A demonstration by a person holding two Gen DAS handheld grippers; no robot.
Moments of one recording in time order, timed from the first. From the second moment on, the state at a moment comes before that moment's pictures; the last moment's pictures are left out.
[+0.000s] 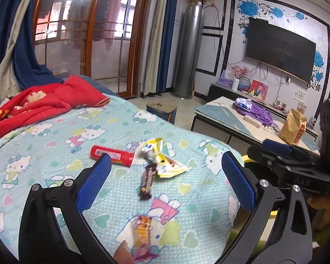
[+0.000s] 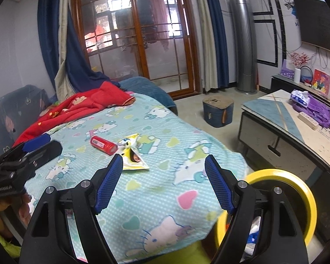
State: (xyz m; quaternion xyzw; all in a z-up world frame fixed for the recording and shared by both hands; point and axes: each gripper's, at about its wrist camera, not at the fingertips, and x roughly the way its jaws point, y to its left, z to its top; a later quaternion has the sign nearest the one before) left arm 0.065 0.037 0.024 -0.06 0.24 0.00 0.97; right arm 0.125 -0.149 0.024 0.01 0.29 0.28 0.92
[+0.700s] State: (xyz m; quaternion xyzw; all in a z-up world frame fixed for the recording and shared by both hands) left arm 0.052 0.054 -0.052 -0.07 0.39 -0.05 0.92; right arm 0.194 -0.058 -0.038 -0.04 0.38 0.32 0.87
